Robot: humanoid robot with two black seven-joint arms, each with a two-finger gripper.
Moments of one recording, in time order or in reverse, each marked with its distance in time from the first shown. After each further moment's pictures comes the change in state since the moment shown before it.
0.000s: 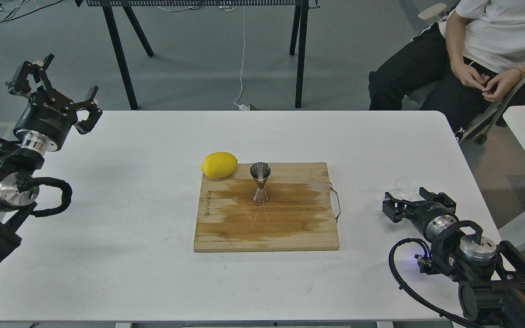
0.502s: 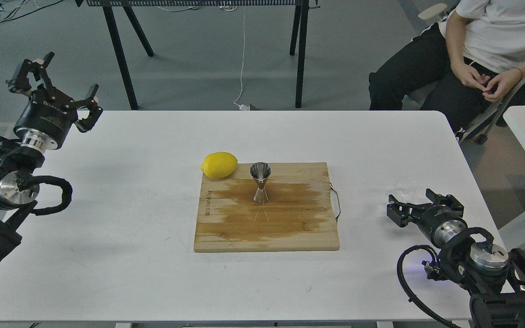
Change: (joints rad) left arm -0.007 -0.002 0.002 -0.001 0.000 0.000 0.001; right arm -0.097 -0.042 0.019 0.166 0.012 -0.034 0.007
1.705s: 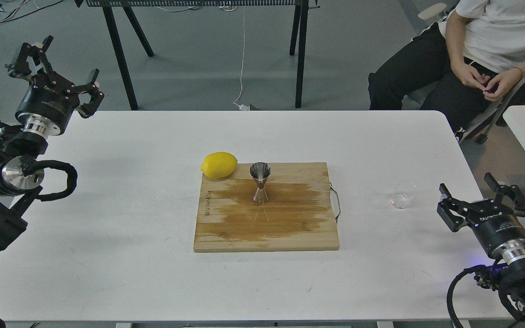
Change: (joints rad) left arm -0.049 -0.016 -0.004 0.000 -0.008 0.045 0.005; right arm -0.224 -0.147 0.068 0.128 0.031 0.383 -0.042
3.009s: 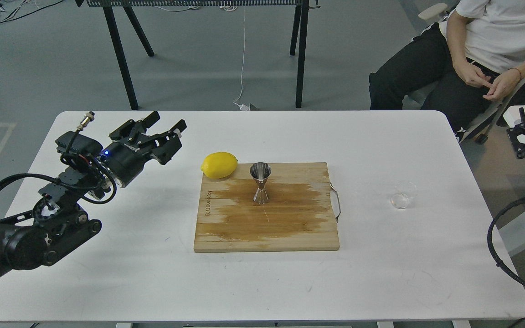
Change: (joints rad) left arm 0.043 -0.003 0.301 -0.214 1.546 0.850 0.001; right arm 0.366 -0.146 0.014 -0.304 -0.331 0.173 0.348
